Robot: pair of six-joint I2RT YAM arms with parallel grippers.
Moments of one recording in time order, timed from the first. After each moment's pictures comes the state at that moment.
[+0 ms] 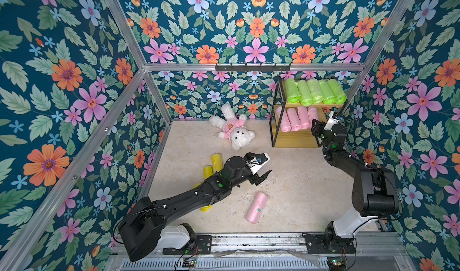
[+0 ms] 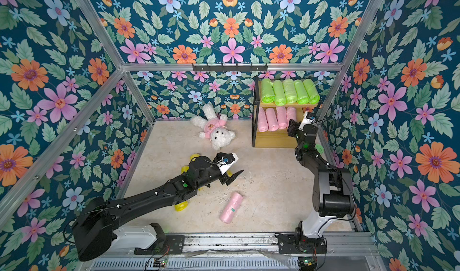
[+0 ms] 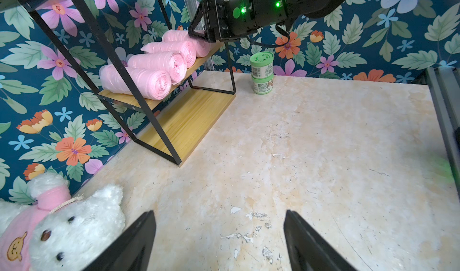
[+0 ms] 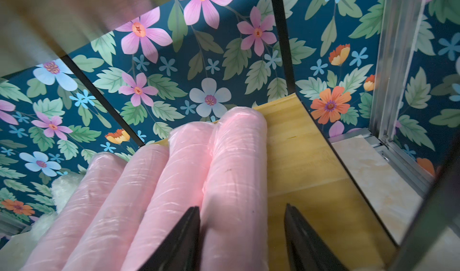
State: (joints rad) left arm -0.92 1.30 0.77 0.27 0.06 0.27; right arm -0.04 1.65 0.96 0.56 -0.10 0.35
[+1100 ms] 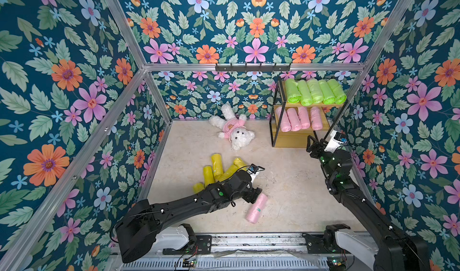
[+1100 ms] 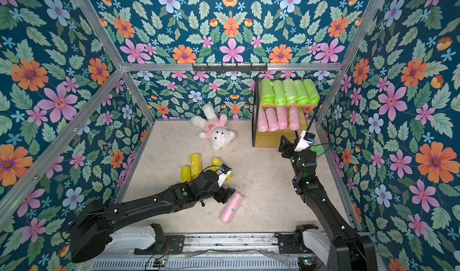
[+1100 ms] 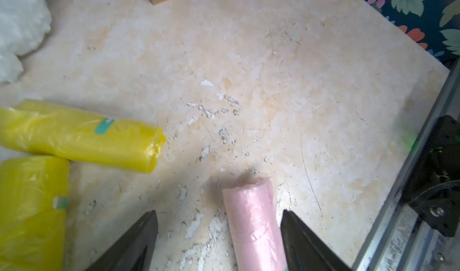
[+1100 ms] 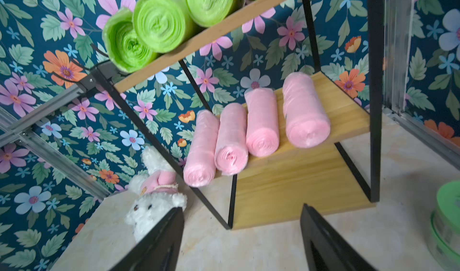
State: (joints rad) left arm -1.05 1.27 0.71 -0.20 -0.07 -0.31; right arm 0.20 1.00 0.54 0.37 0.03 0.45
